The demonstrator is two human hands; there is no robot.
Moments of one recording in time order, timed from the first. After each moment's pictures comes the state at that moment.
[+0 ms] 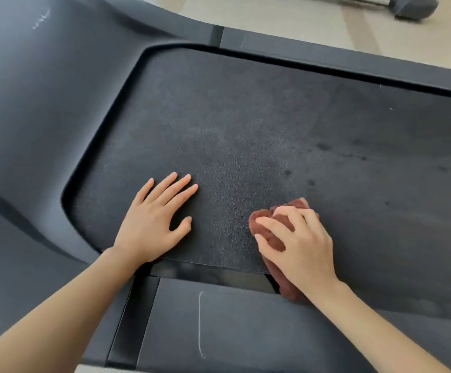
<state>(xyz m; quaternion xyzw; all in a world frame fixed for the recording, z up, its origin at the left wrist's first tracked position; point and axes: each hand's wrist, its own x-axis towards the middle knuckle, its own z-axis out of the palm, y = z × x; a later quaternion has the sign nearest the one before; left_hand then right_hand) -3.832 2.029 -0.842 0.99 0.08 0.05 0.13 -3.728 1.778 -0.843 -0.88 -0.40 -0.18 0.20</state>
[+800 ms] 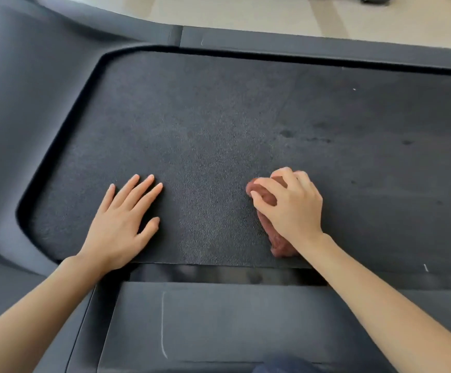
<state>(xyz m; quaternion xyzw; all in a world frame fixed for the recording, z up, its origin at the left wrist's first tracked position) -3.825 2.014 -0.836 0.99 0.08 0.01 0.10 -3.667 1.759 -0.841 -0.91 -0.31 -0.21 0.17</state>
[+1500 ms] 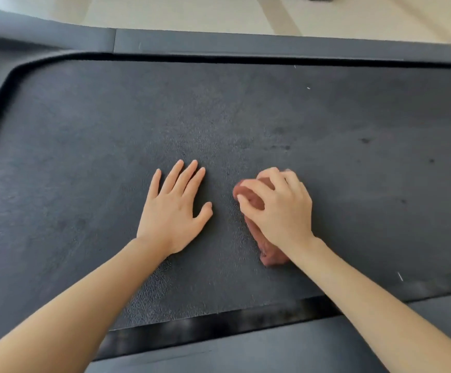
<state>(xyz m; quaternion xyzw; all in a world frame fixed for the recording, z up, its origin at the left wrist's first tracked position) -3.677 1.924 -0.856 1.00 0.02 0.04 0.08 -3.622 1.732 -0.839 -0.92 -0.27 -0.21 0.17</state>
